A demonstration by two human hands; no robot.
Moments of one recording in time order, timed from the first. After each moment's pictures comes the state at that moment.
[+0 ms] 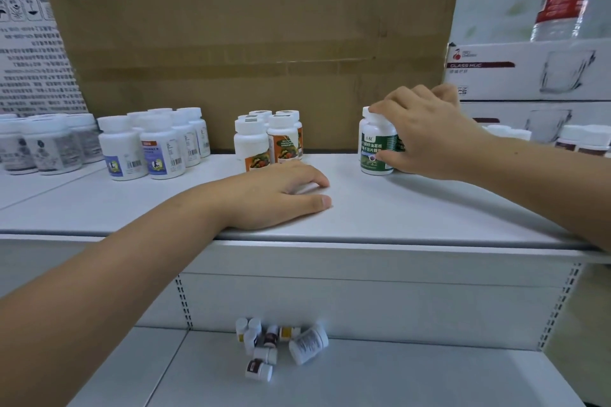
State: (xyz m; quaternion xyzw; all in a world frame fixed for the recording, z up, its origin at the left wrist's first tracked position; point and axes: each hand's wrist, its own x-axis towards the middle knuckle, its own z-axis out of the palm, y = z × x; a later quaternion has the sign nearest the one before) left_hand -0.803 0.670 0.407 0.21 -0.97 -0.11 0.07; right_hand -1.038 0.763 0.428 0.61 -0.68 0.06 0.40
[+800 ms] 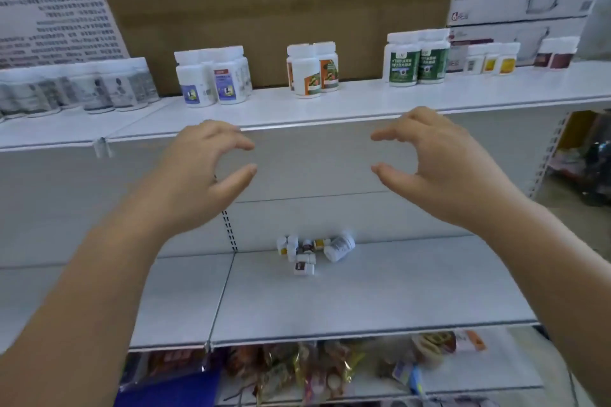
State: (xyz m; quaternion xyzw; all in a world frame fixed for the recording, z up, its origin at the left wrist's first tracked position) left_hand -0.582 0.683 0.344 0.22 -0.93 0.02 0.29; right_hand -0.814 0.877 0.338 0.58 -0.74 0.28 0.18
